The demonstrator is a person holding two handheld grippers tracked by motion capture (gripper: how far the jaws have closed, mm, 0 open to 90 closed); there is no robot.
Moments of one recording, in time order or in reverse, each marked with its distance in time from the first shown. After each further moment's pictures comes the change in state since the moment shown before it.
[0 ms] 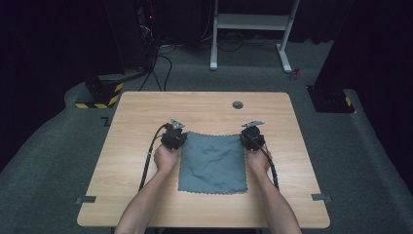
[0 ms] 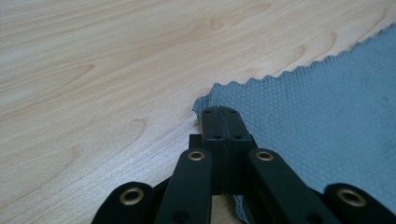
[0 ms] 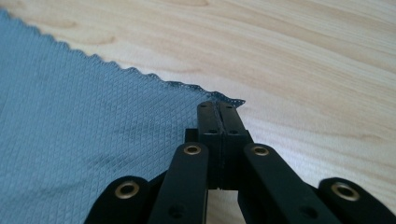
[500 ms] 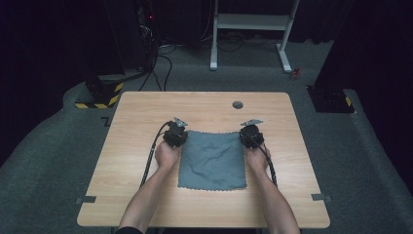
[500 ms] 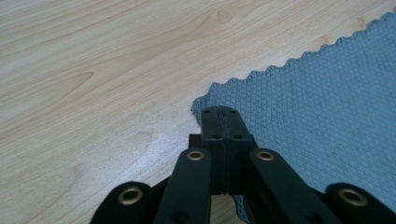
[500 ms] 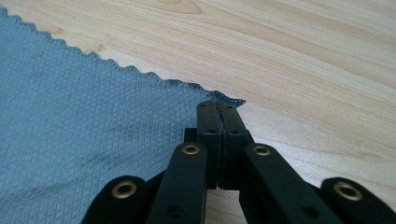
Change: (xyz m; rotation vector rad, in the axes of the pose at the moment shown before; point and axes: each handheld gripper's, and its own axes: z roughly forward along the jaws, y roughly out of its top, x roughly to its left) left arm 0.002 0.008 0.012 0.048 0.022 0.050; right arm -0.002 0.003 0.009 -0.013 -0.017 -0.016
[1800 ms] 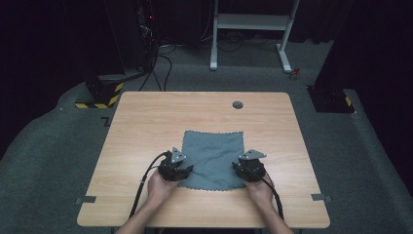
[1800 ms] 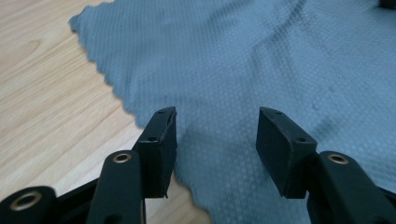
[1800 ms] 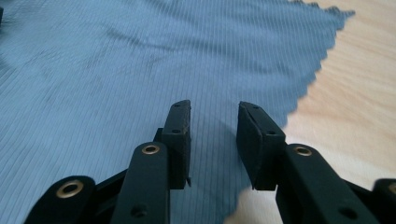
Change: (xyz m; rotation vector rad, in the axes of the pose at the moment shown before) left arm -0.053 -0.077 -0.077 -0.042 -0.155 0.119; right arm 0.051 -0.083 -0.072 -0.069 0.149 -0.119
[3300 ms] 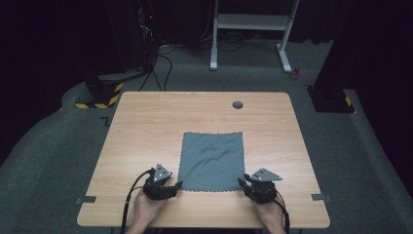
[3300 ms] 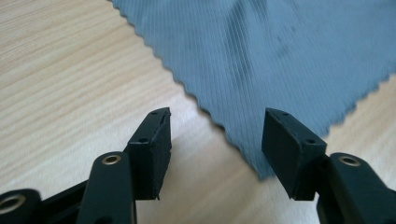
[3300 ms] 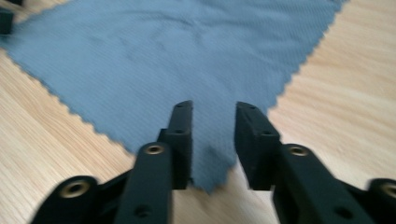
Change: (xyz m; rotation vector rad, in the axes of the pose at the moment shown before) left arm -0.012 -0.042 -0.046 -0.024 -0.015 -0.094; right arm 0.020 -0.041 -0.056 -0.077 0.054 0.014
